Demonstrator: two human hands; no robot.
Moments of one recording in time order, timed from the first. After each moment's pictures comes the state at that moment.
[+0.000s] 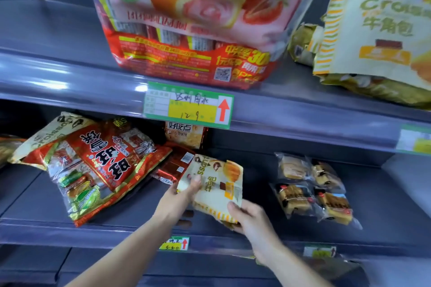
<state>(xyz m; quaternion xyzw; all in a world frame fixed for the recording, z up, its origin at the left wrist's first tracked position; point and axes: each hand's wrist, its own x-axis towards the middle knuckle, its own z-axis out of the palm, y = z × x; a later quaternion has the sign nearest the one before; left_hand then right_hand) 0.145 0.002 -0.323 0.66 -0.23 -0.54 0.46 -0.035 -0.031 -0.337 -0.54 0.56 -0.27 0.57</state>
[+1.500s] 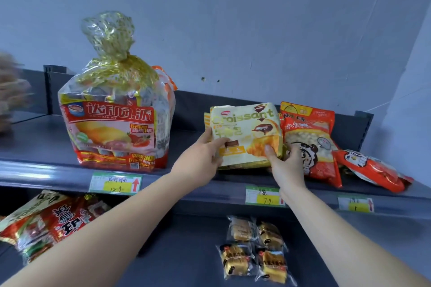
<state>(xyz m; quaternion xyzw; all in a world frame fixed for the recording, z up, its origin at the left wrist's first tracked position) 0.002 -0.027 -0.049 0.62 -0.71 -0.01 0.34 -0.198 -0.095 -0.059 -0.57 0.49 -0.59 0.31</state>
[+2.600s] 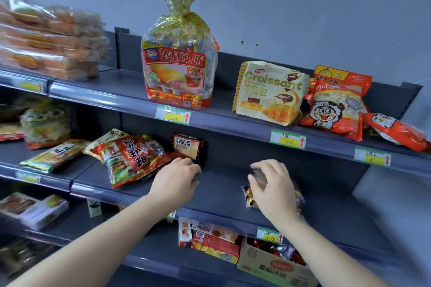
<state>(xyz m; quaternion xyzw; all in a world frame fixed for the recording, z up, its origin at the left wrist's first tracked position) 0.031 0.145 -0.182 0.73 -0.65 0.08 0.20 -0.190 0.059 -0.181 -0.83 0.38 -0.41 -0.02</state>
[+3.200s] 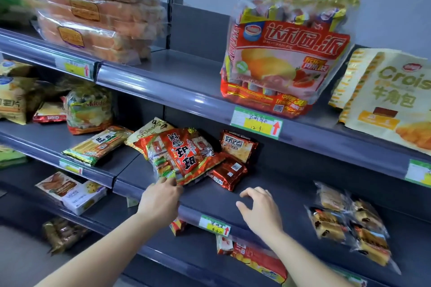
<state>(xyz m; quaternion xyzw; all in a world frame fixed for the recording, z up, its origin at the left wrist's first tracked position) 0.232 0.139 -0.289 0.83 -0.56 -0.01 0.03 0.019 0.013 -0.289 -0.86 0.46 -0.17 0.14</state>
